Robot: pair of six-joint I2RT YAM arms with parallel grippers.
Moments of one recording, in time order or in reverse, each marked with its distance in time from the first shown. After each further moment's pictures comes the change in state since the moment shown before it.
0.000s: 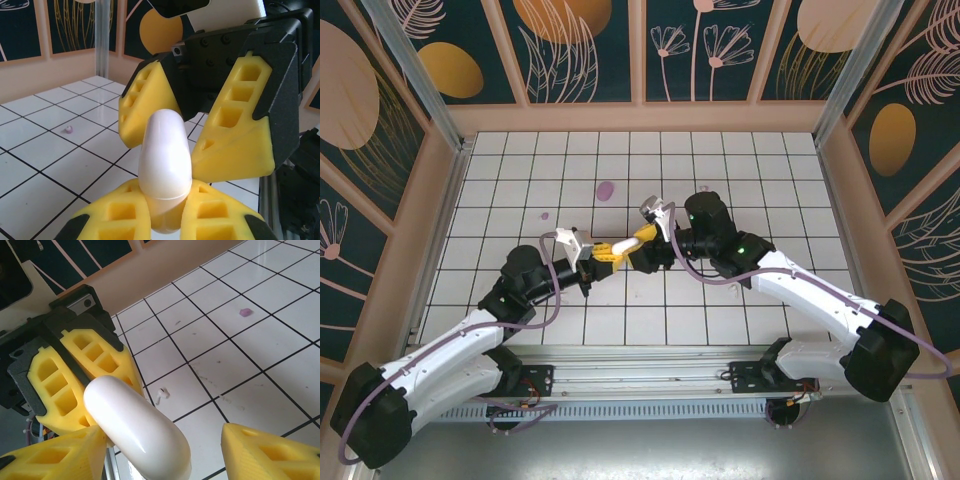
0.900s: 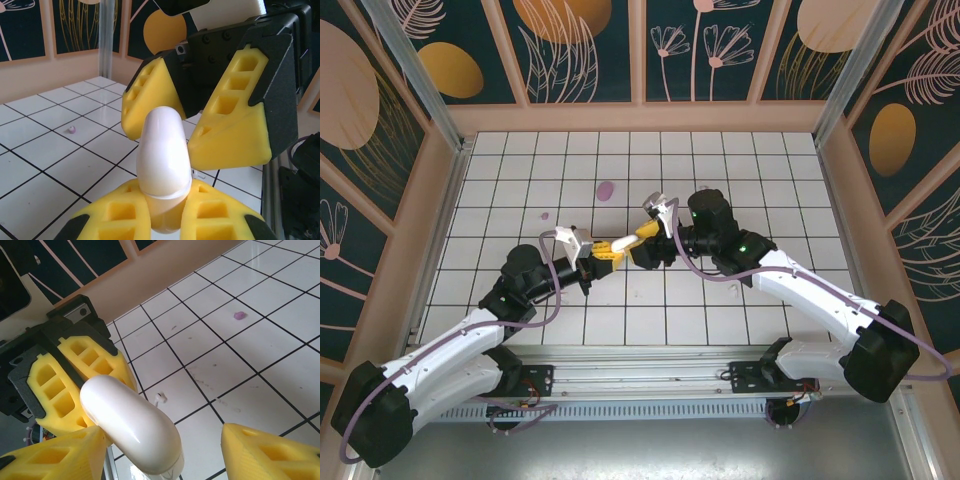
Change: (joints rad) left arm 0.005 0.008 0.000 0.014 -0.008 -0.011; right arm -0.023 0.000 0.002 0.015 -0.006 0.028
